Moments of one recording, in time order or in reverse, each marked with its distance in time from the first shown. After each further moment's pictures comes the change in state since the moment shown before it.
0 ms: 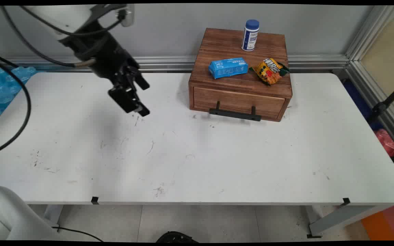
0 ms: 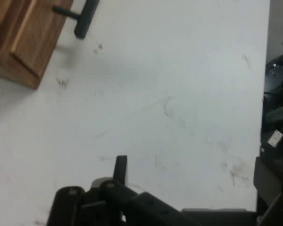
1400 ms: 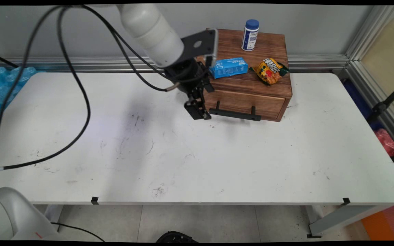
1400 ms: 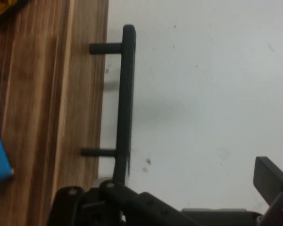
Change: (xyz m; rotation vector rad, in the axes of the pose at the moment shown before) arm 0.099 -0.024 0.142 0.085 0.053 0.353
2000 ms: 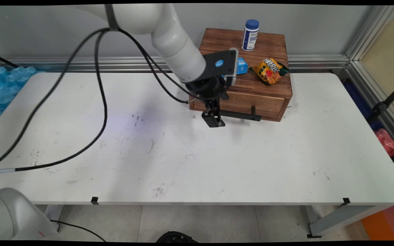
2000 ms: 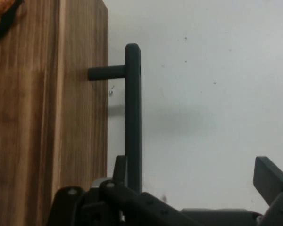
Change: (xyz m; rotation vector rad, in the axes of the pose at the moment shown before) arm 0.020 -0.002 0.062 0.023 -0.010 0.064
